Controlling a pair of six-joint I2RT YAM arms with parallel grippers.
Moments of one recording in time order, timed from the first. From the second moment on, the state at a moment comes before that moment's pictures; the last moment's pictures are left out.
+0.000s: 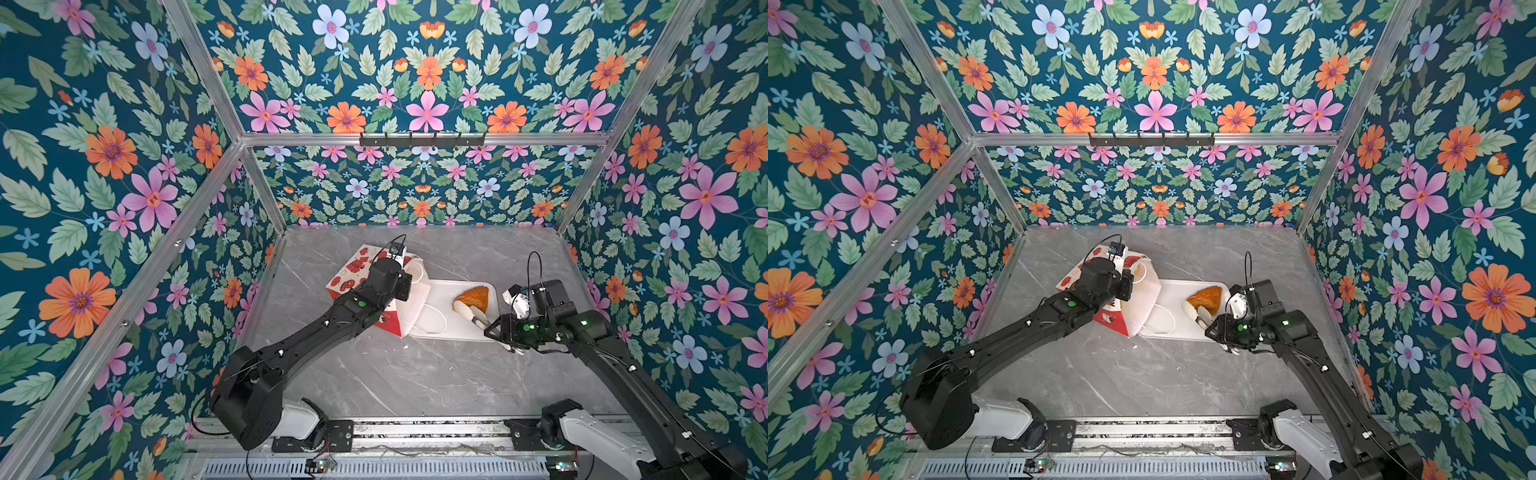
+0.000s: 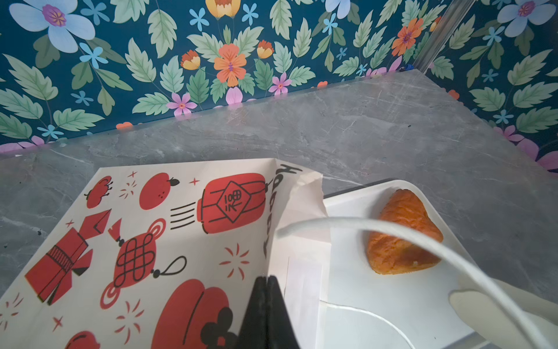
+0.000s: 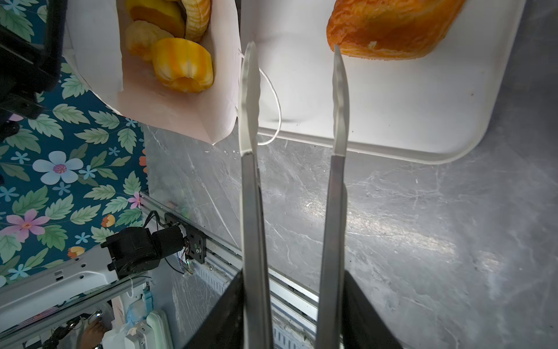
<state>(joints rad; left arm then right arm) -0.71 1.40 1.00 -0.10 -0.24 -0.18 0.30 0.97 0.89 -0.93 -0.52 0.48</state>
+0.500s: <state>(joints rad) -0.71 1.41 1.01 -0.11 -0.22 -0.19 0.62 1.39 1.02 -0.50 -0.44 0.55</state>
